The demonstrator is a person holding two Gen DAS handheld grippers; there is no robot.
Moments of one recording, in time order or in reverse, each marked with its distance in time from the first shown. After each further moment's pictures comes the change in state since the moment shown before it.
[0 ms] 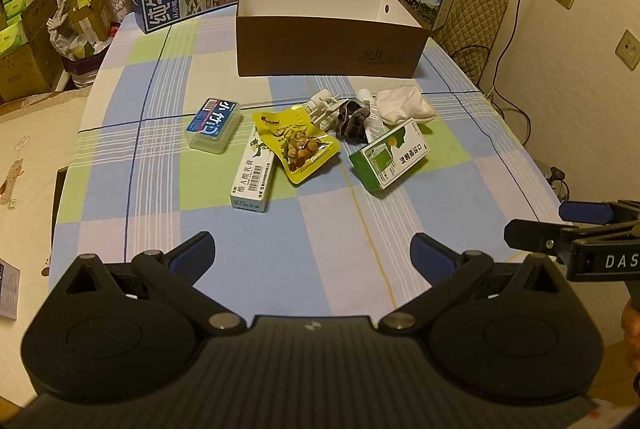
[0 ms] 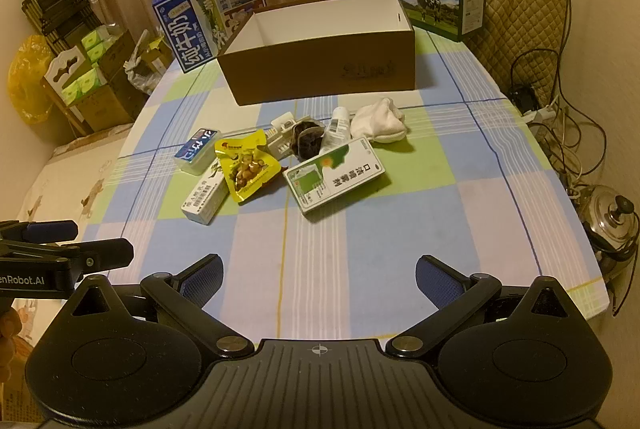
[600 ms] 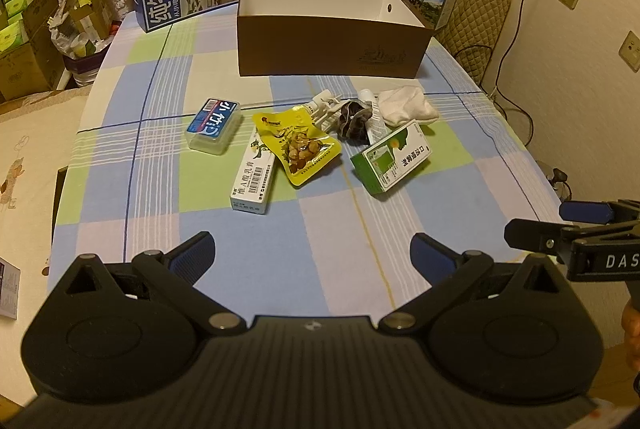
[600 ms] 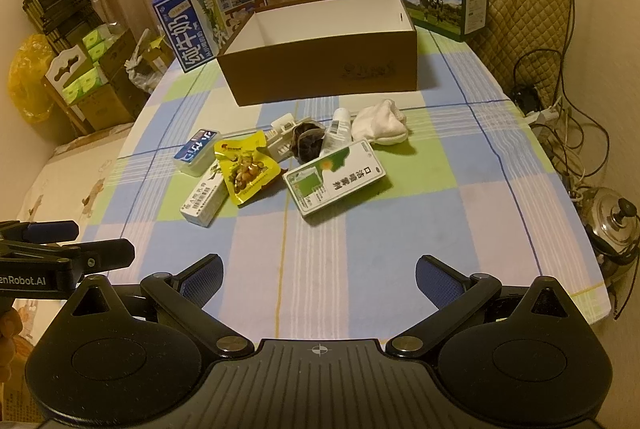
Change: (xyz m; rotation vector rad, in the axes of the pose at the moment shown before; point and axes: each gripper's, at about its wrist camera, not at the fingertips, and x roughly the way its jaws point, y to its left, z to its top) left arm 0.006 -0.003 0.004 -0.004 0.008 0.009; right arm 0.006 -0.002 0.005 -0.008 0.007 0.009
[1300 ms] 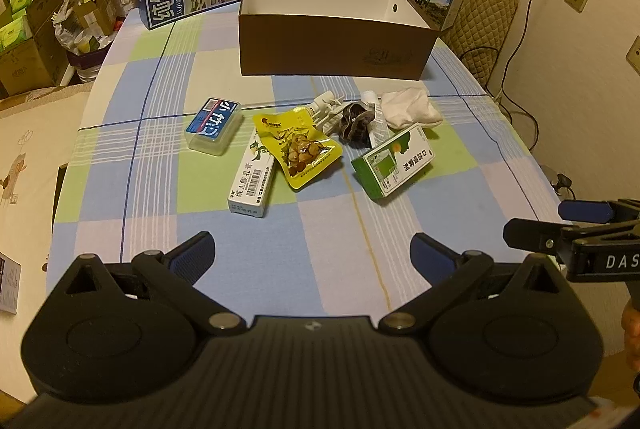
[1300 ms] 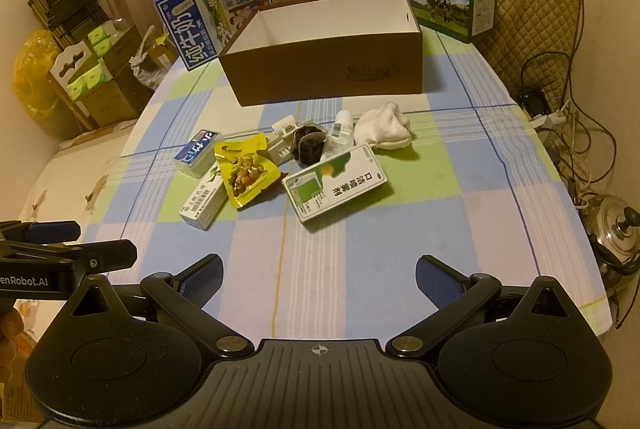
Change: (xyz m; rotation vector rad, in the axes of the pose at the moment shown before) left arm 0.005 -0.006 0.009 -0.019 0.010 0.014; right arm 0.004 -0.010 0.010 -0.018 0.013 0.019
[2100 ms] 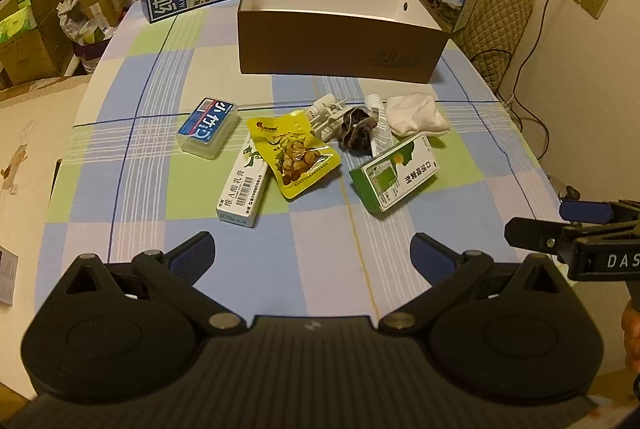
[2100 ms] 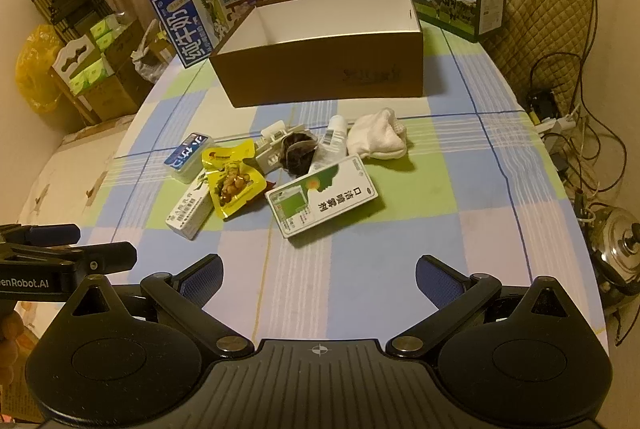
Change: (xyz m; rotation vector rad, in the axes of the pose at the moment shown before) left arm 0.022 -0.014 0.018 -0.039 0.024 0.030; right arm 0.020 -0.026 0.025 -0.018 0.031 0.027
